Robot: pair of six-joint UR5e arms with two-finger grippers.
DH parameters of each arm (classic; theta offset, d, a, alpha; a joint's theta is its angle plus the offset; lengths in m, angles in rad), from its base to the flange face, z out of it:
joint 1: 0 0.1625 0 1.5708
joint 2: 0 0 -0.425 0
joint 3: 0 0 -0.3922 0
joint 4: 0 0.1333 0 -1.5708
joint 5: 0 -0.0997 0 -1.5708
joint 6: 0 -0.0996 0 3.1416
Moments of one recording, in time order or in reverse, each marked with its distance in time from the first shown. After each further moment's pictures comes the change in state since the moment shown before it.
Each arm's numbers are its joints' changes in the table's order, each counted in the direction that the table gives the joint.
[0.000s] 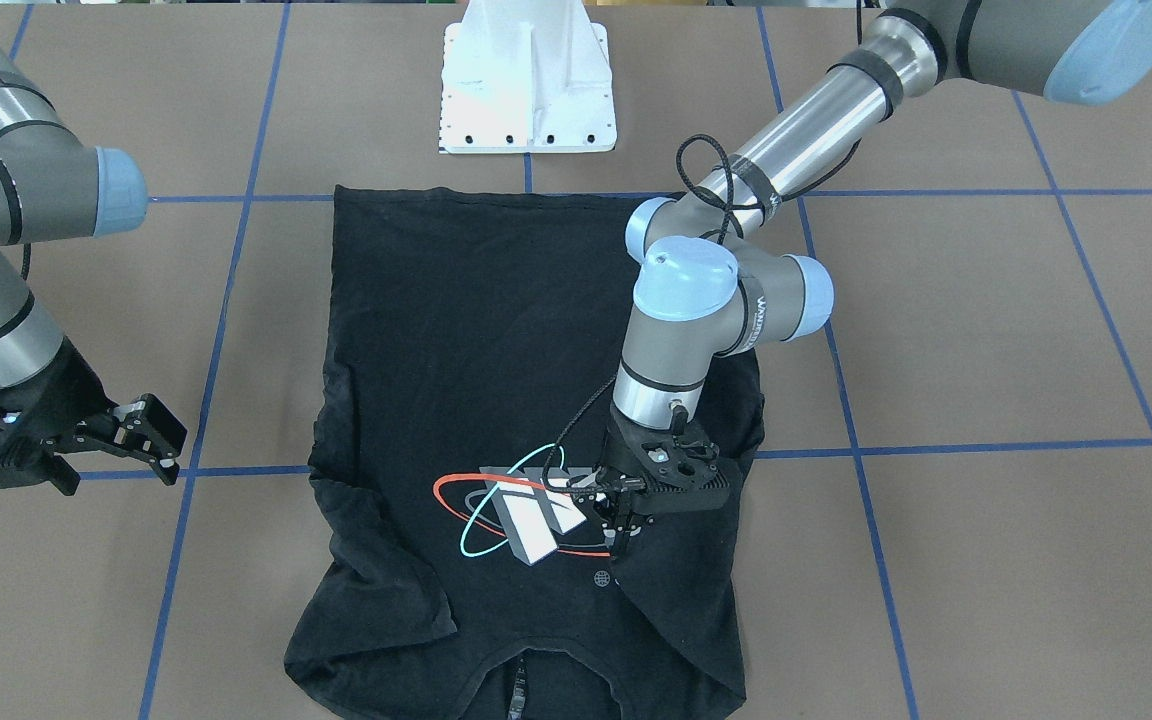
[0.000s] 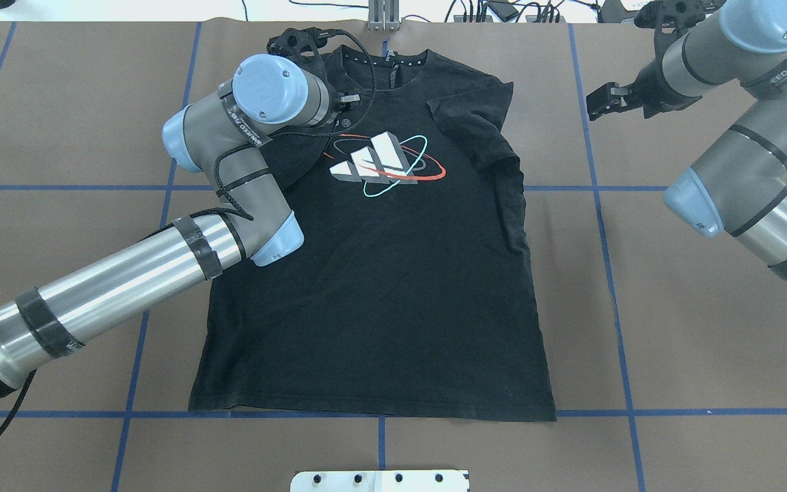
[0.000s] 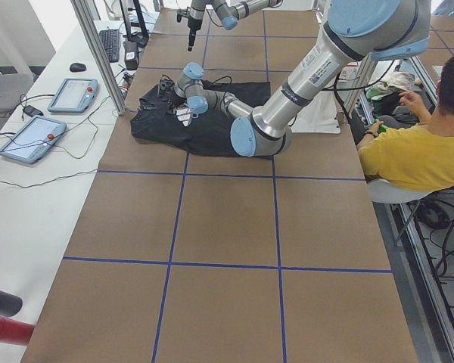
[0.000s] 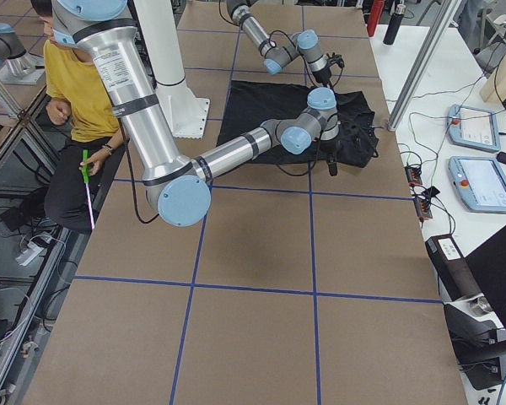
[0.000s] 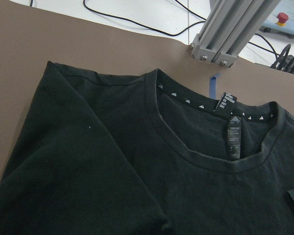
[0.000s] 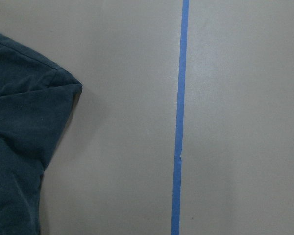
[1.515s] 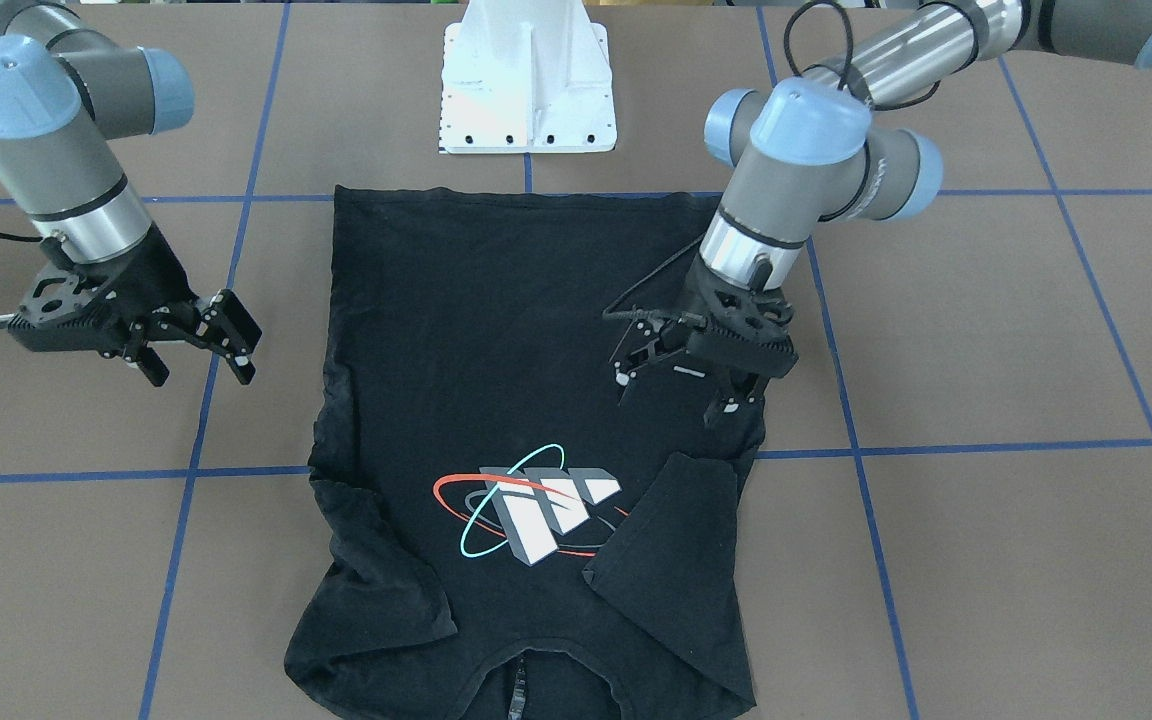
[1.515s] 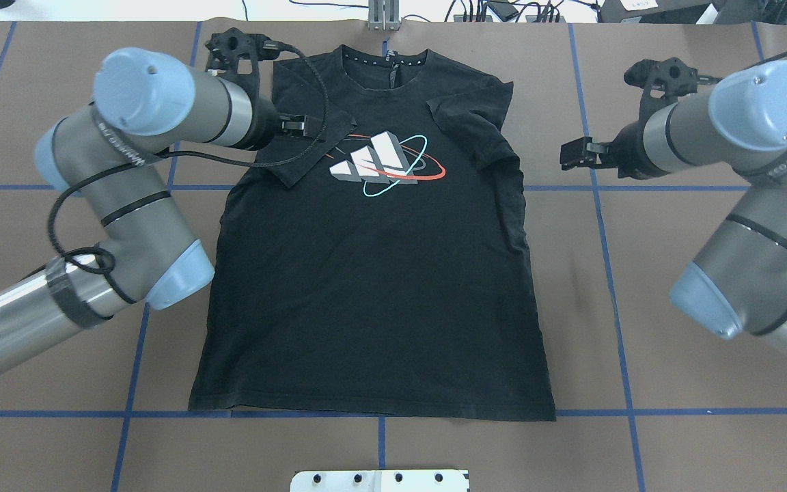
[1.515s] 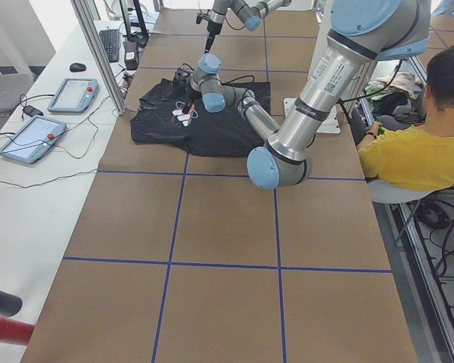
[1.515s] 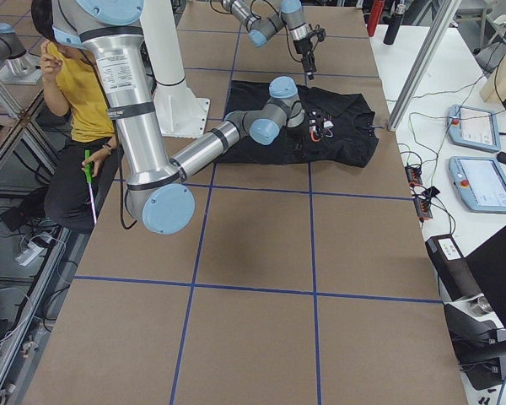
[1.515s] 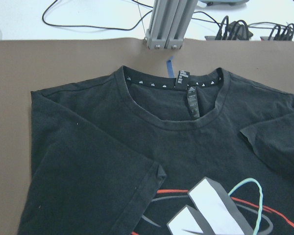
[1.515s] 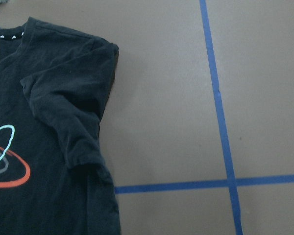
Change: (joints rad) left arm -0.024 0.375 -0.645 0.164 0.195 -0.284; right arm -0.214 -0.197 0.335 -0.002 0.142 -0.361
